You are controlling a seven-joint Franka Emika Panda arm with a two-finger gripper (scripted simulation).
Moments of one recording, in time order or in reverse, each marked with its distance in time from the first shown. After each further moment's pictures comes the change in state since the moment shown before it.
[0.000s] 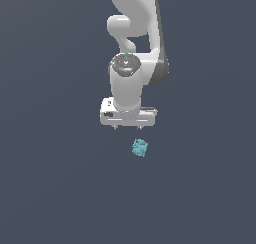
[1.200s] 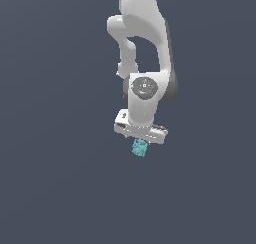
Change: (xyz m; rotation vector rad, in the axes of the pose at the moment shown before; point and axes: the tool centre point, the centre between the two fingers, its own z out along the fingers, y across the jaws) arm 0.025 -0.045 0.053 -0.006 0.024 0.255
